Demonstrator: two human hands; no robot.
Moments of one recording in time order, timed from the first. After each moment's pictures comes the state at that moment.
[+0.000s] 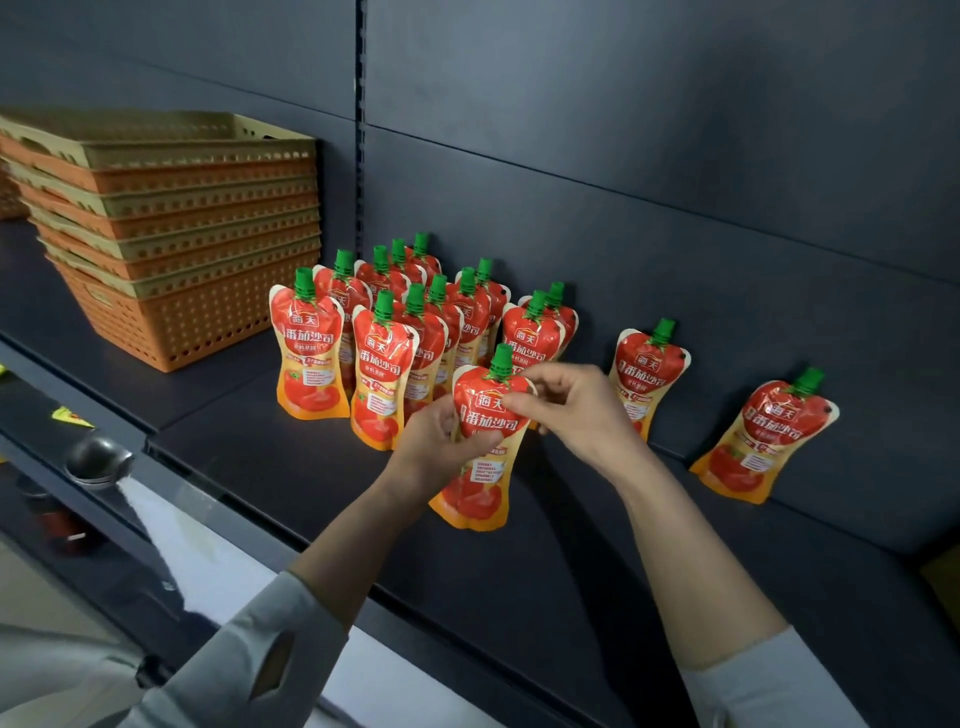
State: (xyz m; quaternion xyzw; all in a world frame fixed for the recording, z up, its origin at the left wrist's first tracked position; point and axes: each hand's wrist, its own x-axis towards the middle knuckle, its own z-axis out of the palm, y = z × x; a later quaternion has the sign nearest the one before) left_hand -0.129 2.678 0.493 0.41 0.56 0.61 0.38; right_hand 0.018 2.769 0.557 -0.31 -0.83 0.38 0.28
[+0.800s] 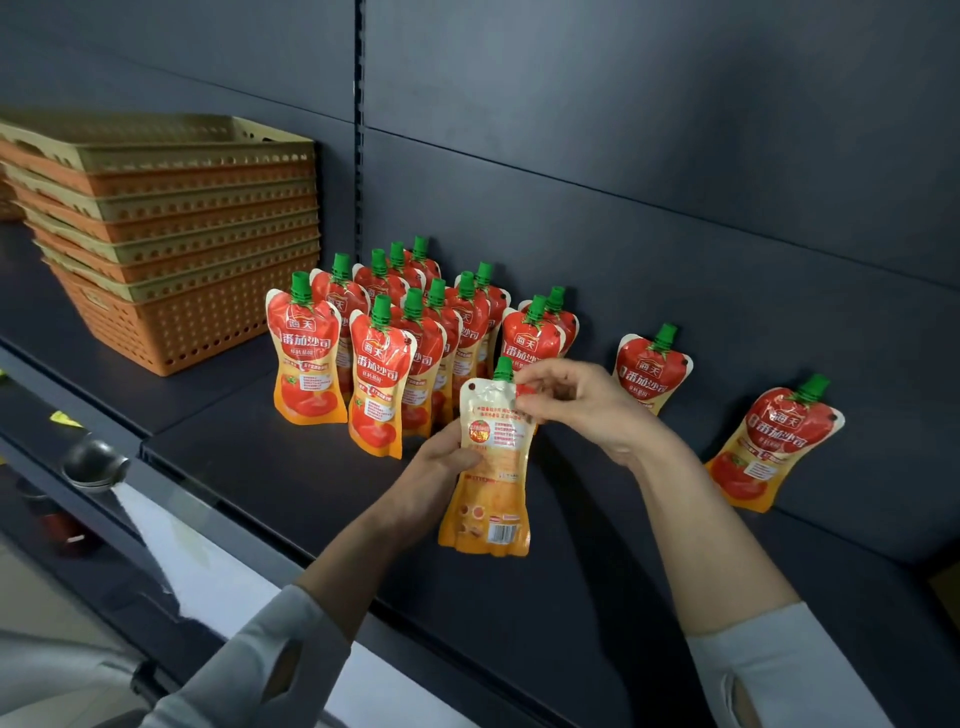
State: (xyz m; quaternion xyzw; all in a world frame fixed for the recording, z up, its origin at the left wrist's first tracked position) left_hand -0.127 2.680 0.473 0.42 0.46 0.60 0.50; right_hand 0.021 2.800 0.567 -0.33 -0.81 0.44 0.19
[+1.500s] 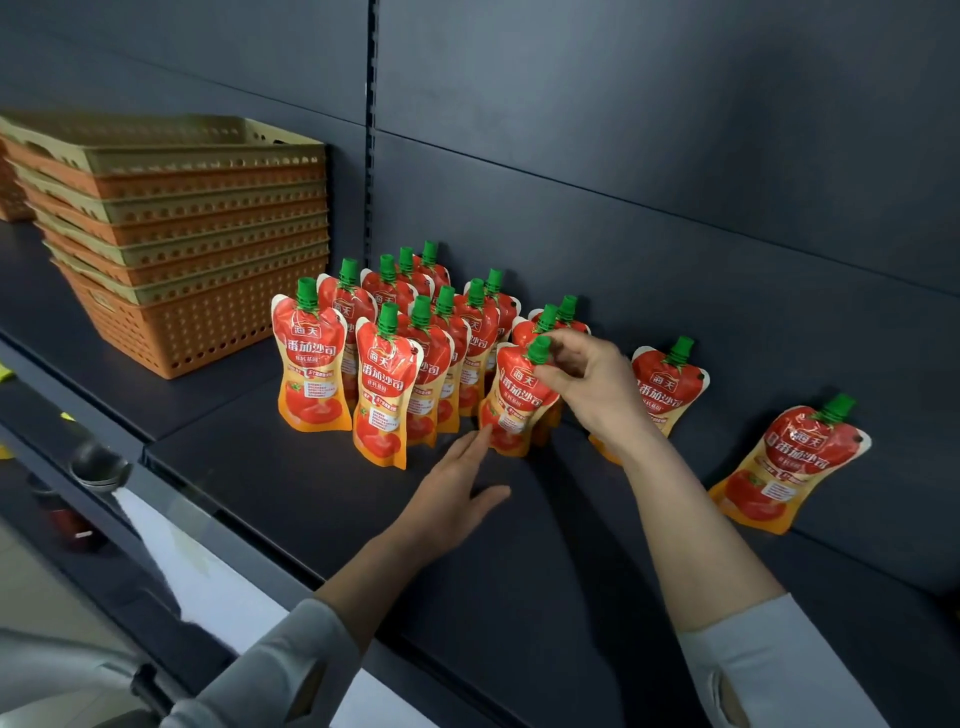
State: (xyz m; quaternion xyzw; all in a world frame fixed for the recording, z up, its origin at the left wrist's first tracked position) left_hand -0.130 2.701 0.445 0.59 0.67 0.40 0.20; right_hand -0.004 2.817 0.570 -0.36 -0.82 0.31 0.32
